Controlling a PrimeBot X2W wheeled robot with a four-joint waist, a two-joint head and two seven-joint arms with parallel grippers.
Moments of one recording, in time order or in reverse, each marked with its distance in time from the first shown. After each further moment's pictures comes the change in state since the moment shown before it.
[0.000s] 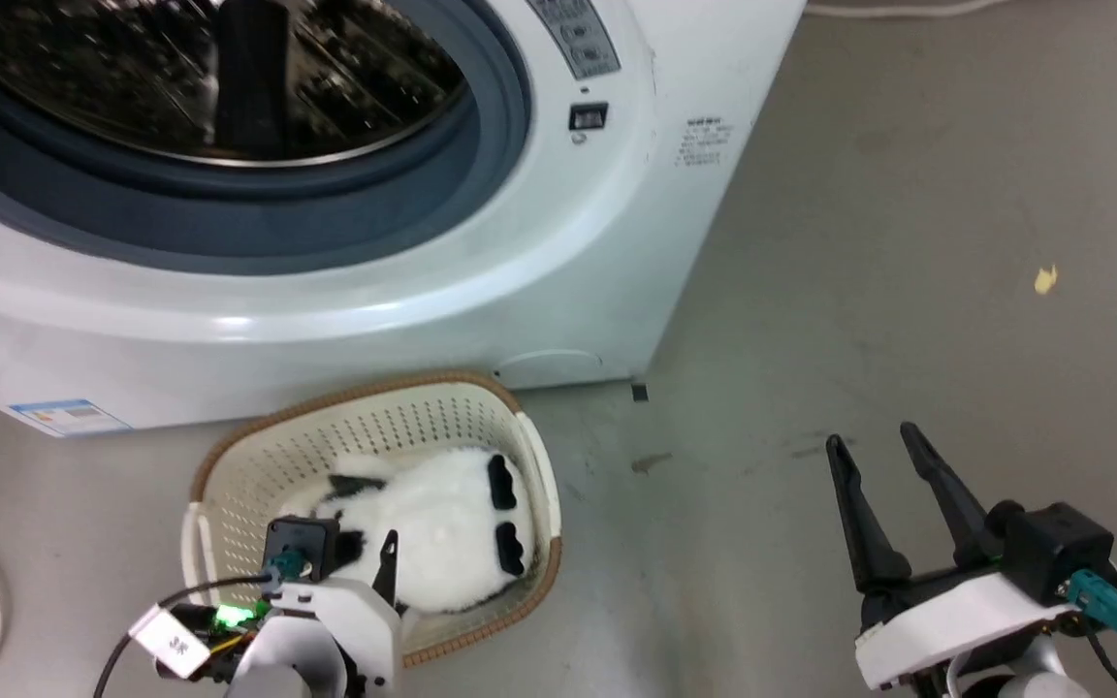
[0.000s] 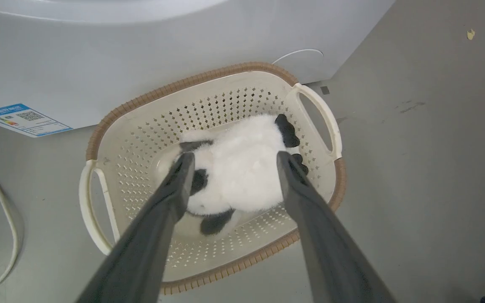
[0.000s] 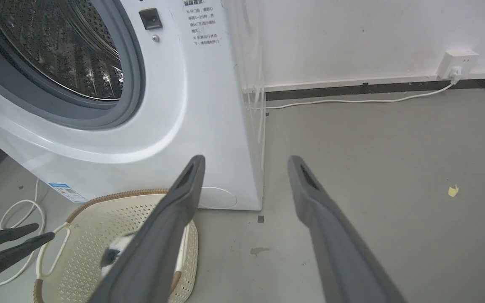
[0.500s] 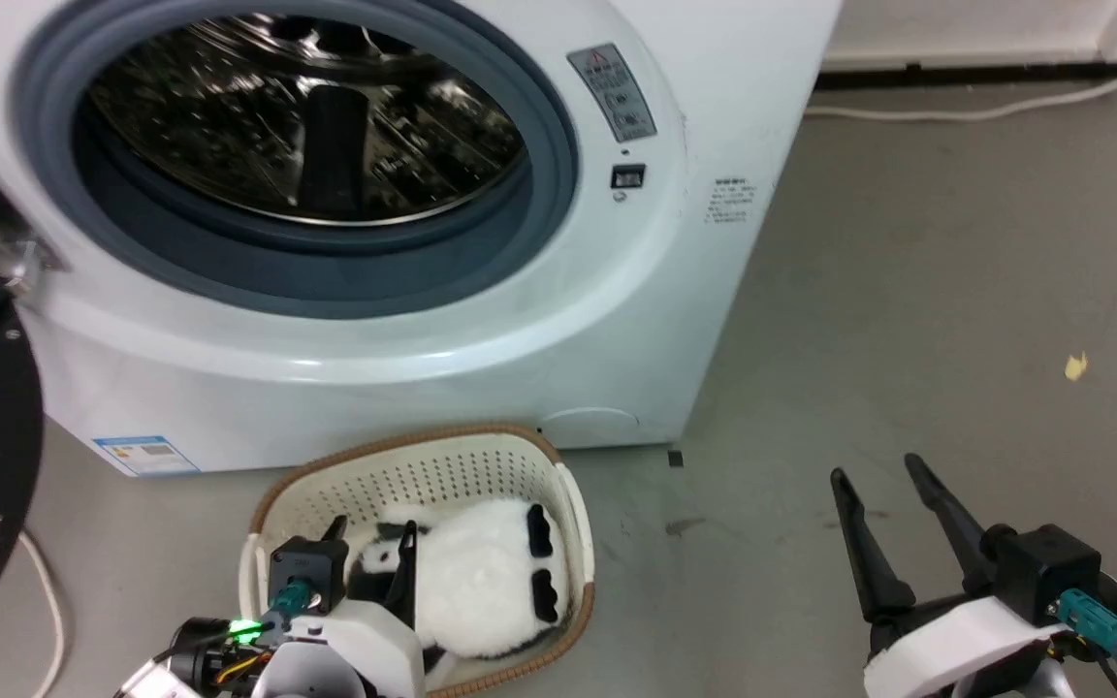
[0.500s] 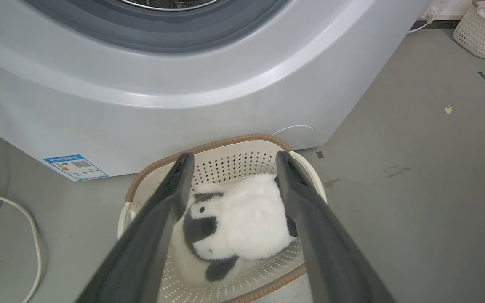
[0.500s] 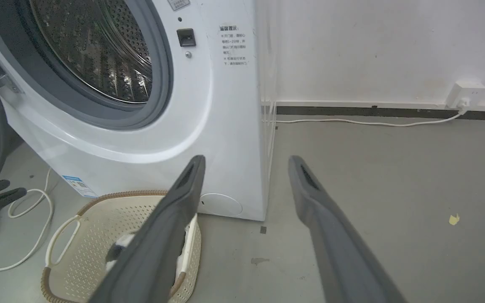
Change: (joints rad) left arm 0.115 -0.052 0.034 -0.212 0.043 0.014 -0.053; right arm 0.040 0.000 -0.030 0.001 -0.069 0.000 0.028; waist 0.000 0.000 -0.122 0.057
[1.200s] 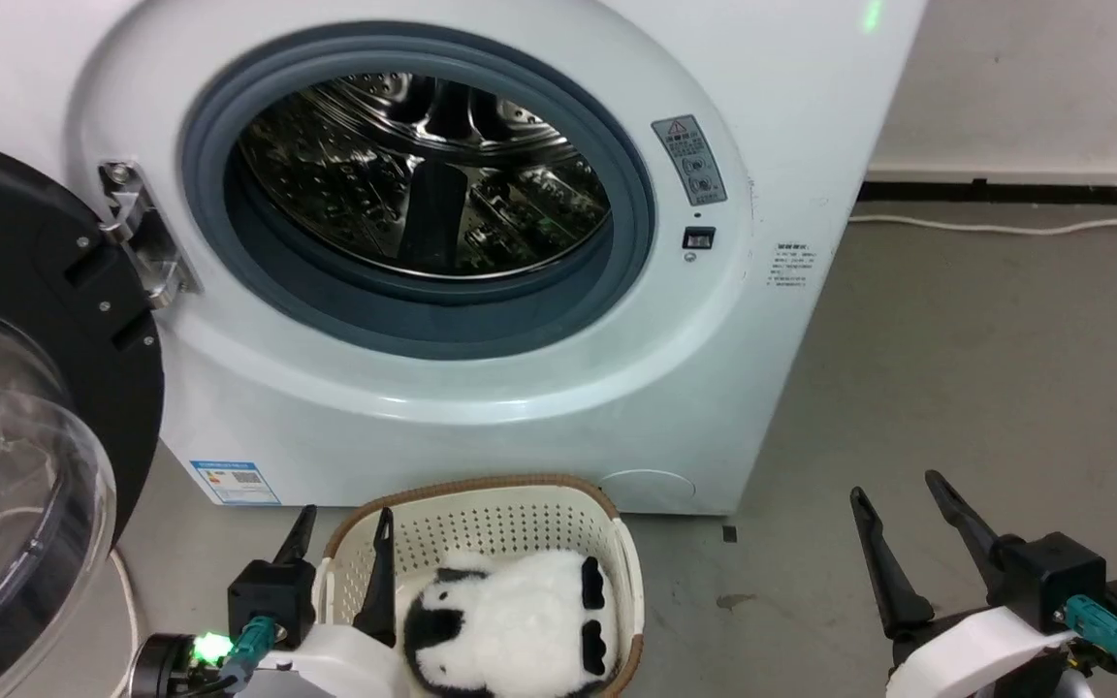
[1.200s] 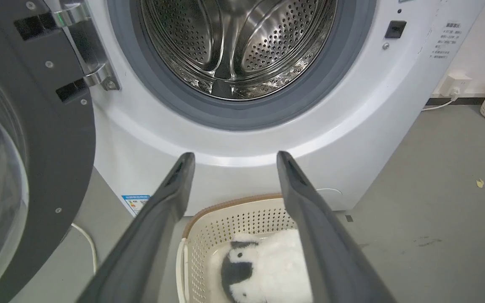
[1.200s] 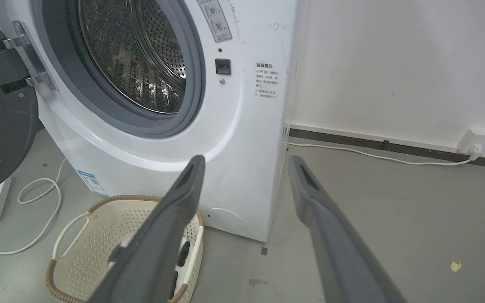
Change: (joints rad) left arm 0.130 -0.022 0.048 -0.270 0.037 0.005 0.015; right arm 0.021 0.000 -0.048 -0.012 -0.079 0.000 0.042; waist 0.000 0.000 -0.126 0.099
